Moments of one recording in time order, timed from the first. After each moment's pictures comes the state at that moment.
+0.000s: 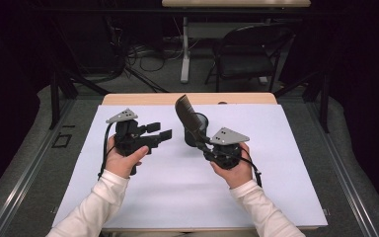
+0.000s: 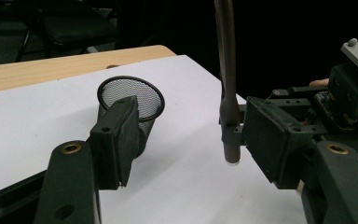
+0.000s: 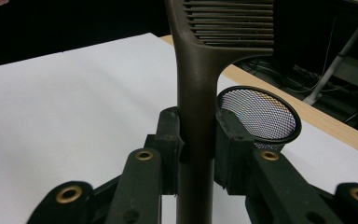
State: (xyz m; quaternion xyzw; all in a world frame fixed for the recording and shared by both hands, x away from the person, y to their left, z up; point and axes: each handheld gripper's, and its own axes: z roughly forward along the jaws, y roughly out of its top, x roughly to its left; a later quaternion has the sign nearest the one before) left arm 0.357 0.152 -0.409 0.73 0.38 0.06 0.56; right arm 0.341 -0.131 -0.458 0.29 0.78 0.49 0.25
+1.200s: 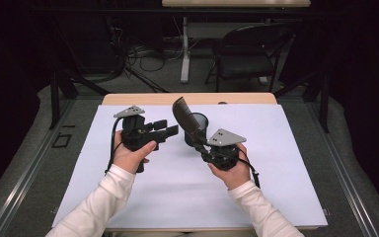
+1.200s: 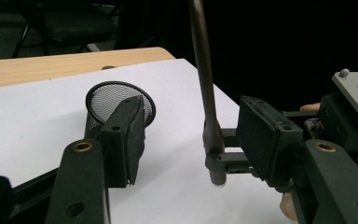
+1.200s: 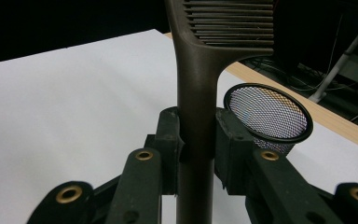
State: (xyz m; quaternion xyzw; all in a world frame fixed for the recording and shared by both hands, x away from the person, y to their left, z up) left arm 0.360 0.134 -0.400 0.72 0.40 0.04 0.56; right arm 0.340 -0.125 -0.462 0.29 0.78 0.49 0.25
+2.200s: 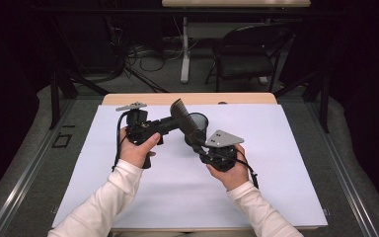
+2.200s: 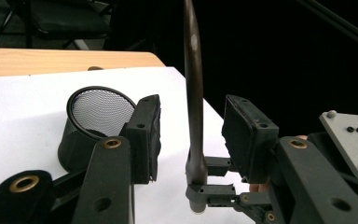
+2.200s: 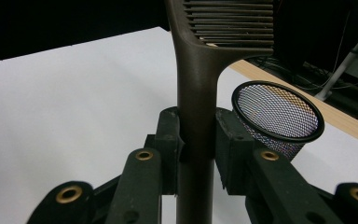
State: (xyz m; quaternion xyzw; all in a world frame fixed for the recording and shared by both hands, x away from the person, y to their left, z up) left arm 0.374 0.126 -0.400 0.69 0.43 0.00 0.58; right arm 0.339 -0.121 -0.465 0.28 0.79 0.49 0.24
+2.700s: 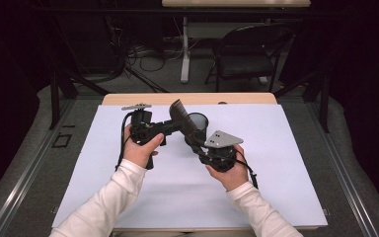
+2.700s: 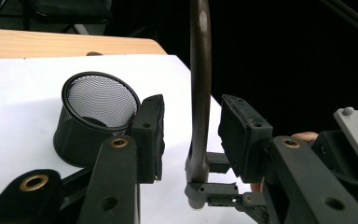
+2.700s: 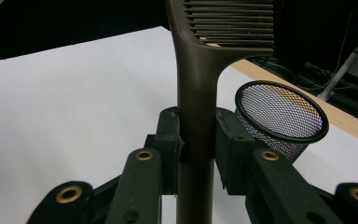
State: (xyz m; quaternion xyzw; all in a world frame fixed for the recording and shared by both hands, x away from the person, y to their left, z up) left arm 0.377 0.117 -0.405 0.70 0.44 -0.02 0.56; right arm 0.339 -0.119 -0.466 0.28 0.79 0.49 0.24
